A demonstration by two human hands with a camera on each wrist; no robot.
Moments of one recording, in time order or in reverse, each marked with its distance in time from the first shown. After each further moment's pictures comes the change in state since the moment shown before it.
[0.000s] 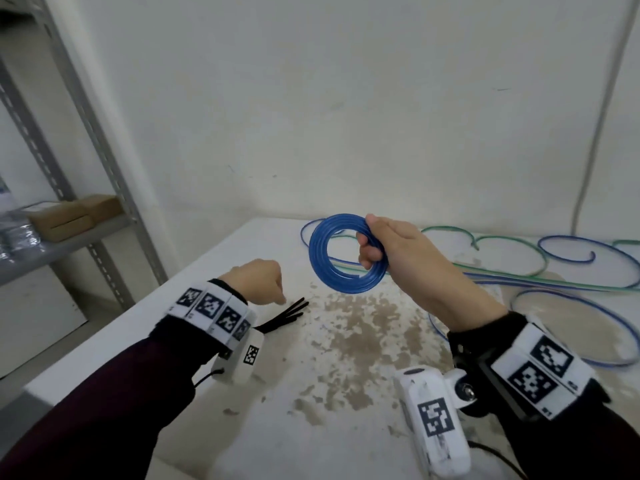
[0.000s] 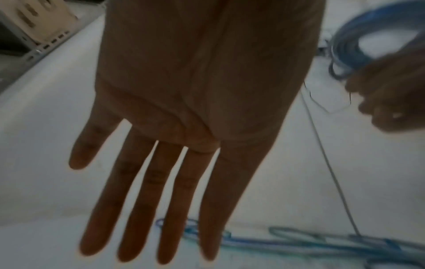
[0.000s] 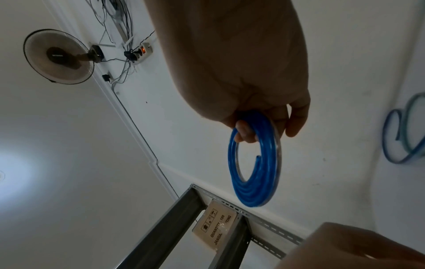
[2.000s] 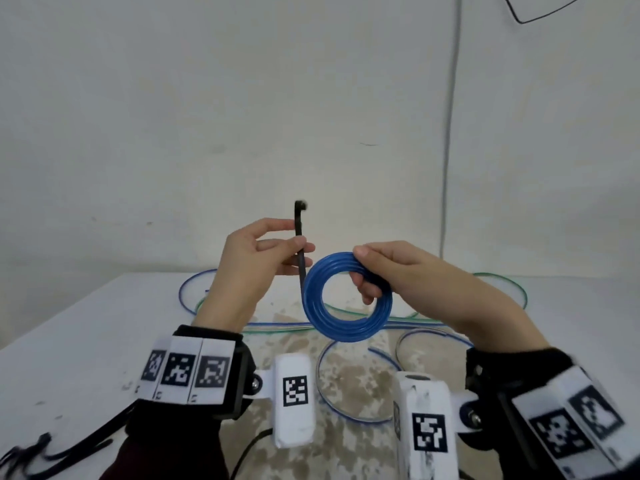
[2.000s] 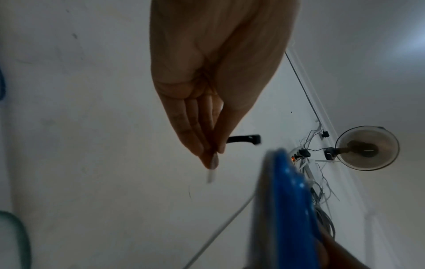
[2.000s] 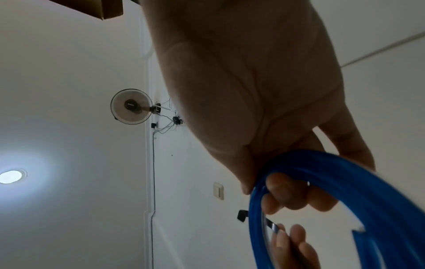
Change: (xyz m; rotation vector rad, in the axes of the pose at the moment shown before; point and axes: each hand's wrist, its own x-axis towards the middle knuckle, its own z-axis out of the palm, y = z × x) left_hand 0.006 0.179 -0.045 -1.543 0.377 0.568; right_hand -0.022 -0.019 -0.144 -0.424 -0.022 -0.025
